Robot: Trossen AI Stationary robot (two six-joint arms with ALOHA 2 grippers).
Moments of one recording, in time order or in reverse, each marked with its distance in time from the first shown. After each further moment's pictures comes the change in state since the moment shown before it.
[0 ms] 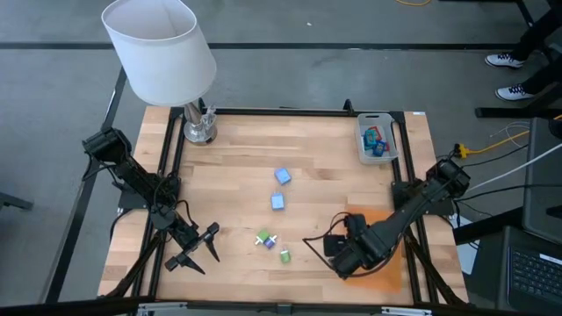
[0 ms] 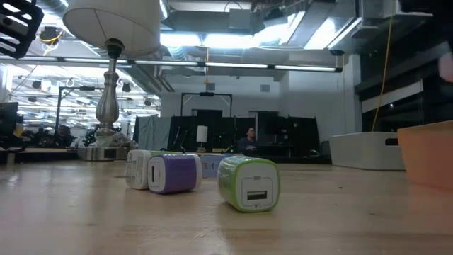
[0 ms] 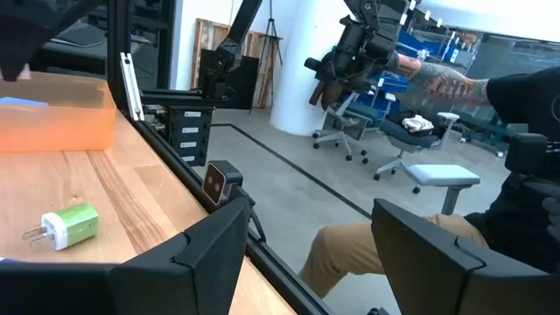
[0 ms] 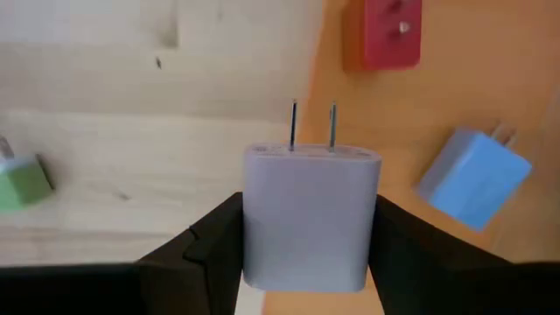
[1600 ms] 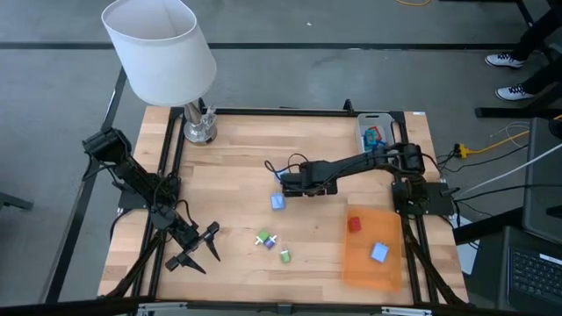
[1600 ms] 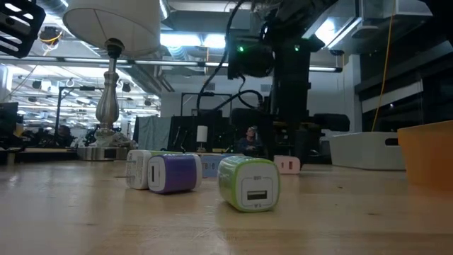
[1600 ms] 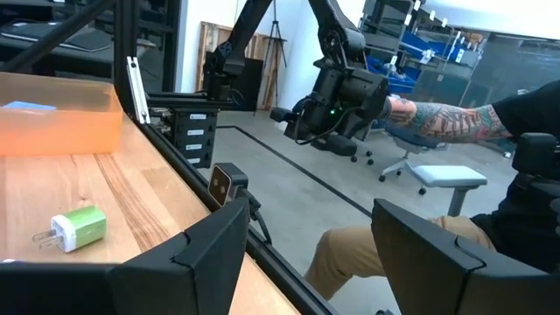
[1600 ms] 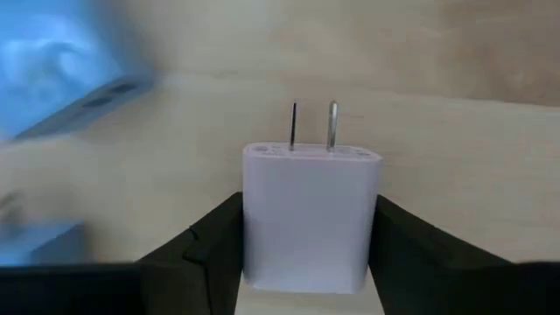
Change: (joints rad) left arm 0.000 0.000 0.001 0.001 -0.015 0.011; right arm -0.660 0.243 -0.084 0.422 0.083 -0.708
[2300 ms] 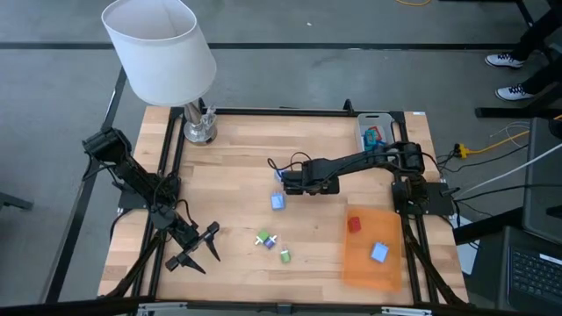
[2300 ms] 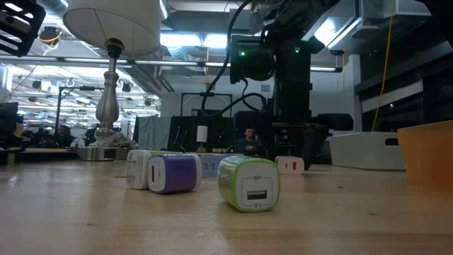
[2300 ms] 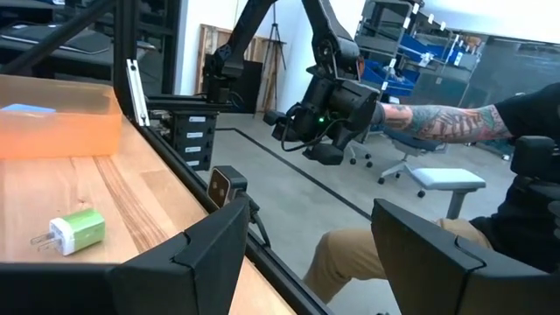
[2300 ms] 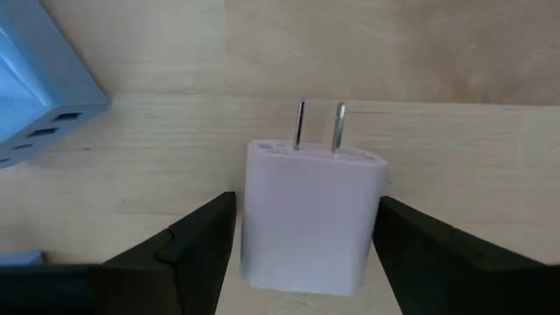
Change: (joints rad) left arm 0.000 0.000 0.000 0.008 0.000 -0.002; right arm -0.024 0.005 -0.009 -0.033 -0.022 0.034
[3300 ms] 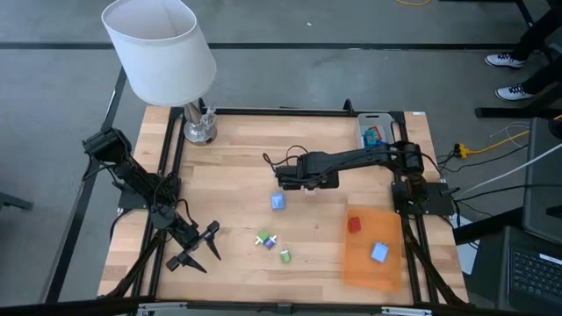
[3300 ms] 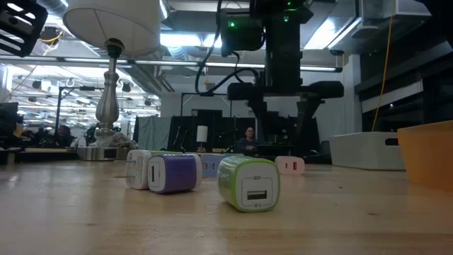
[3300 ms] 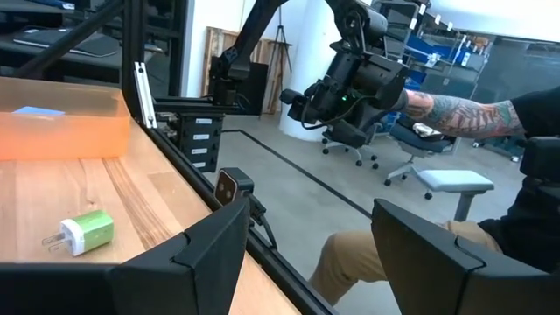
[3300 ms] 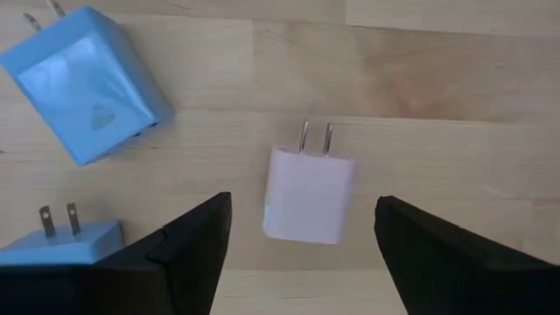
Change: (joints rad) left arm 0.000 0.000 0.000 0.001 -0.018 0.007; right arm 0.004 0.002 0.224 -0.262 0.044 -0.006
